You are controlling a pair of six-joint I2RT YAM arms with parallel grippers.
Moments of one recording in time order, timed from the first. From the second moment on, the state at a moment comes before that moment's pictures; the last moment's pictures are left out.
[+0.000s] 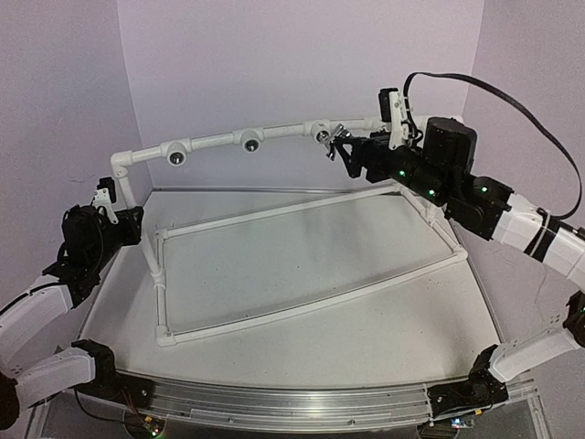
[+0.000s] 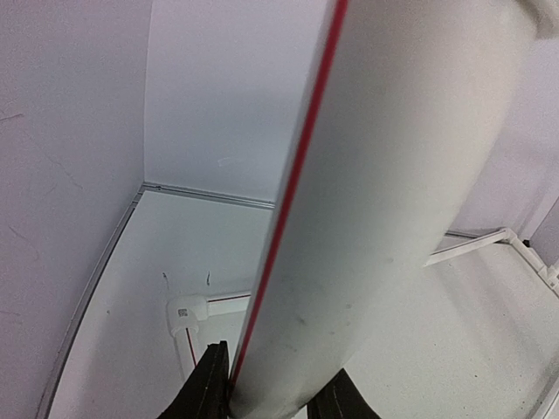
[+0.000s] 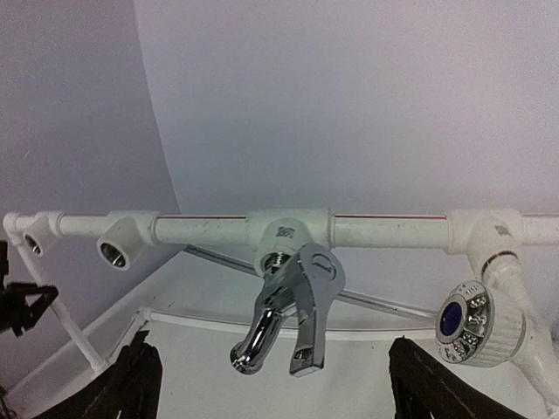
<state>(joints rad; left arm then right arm) -0.19 0.81 0.49 0.17 -0.07 -0.25 0.81 1.31 1.32 -0.05 0.19 0.02</state>
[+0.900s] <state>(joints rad) -0.19 0.81 0.49 0.16 -0.07 -0.25 0.91 1.58 1.46 0.00 0.48 -1.92</state>
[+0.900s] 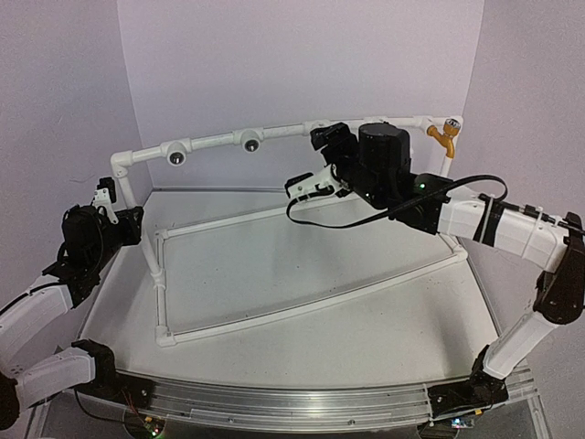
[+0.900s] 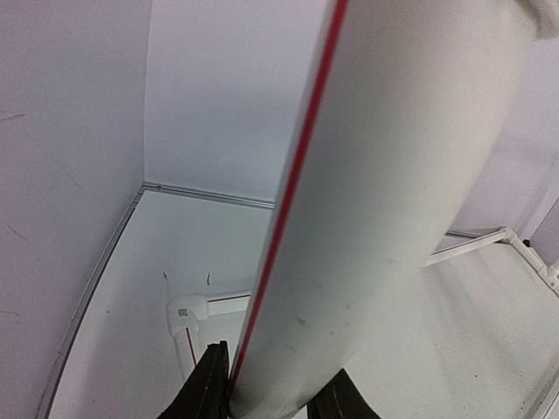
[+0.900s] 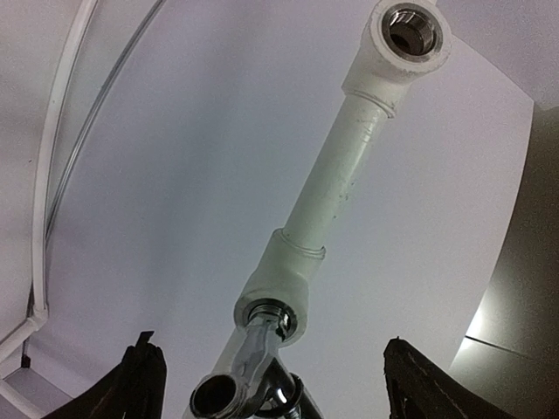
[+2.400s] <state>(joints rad) -0.19 0.82 0.49 0.18 -0.09 -0.25 0.92 1.92 1.92 -0.27 0.82 -0.41</state>
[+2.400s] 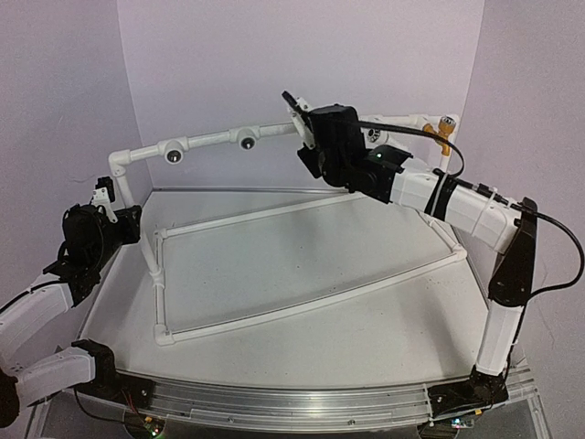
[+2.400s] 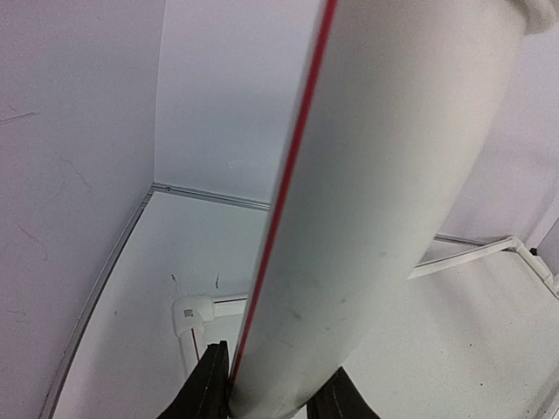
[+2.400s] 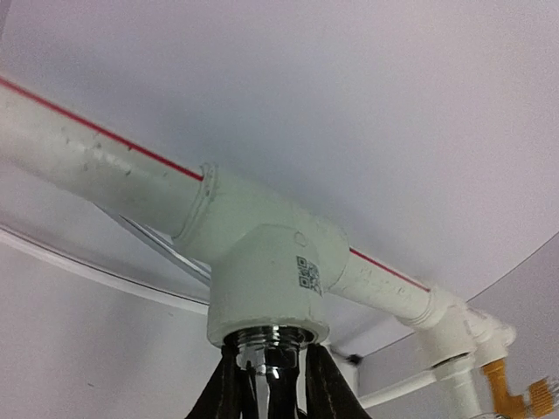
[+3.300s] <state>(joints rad) -0.18 0.82 0.49 0.17 -0.10 -0.25 0.87 1.63 1.47 0.10 0.31 0.39</state>
